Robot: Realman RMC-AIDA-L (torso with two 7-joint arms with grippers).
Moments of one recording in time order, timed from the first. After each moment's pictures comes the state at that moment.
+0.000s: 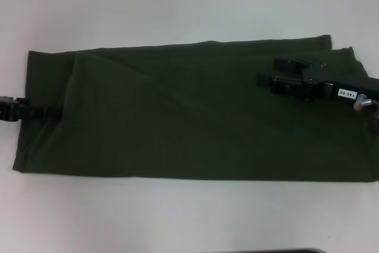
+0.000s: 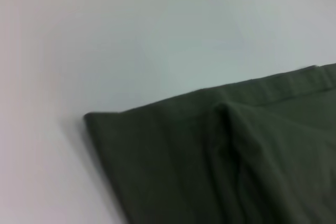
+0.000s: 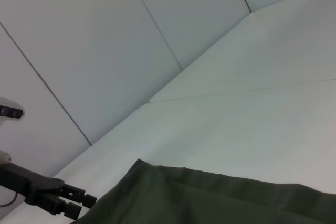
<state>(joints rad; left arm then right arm) -0.47 -2.02 0.56 0.85 2.47 1.51 -1.97 0.50 2.07 -0.31 -0.40 -2.17 -1.51 1.37</state>
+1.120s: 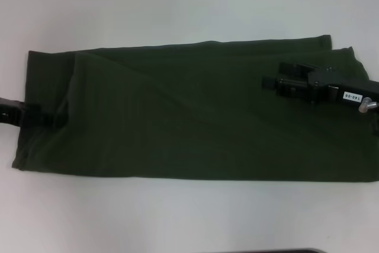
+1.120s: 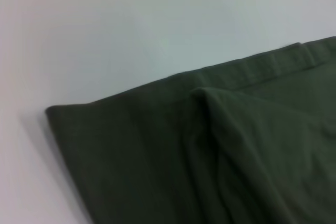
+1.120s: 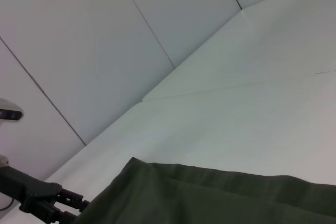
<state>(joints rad) -0.50 -2.01 0.60 0.81 2.49 1.52 -1.96 0.48 2.07 -0.31 -0.41 -2.17 -1.51 1.39</state>
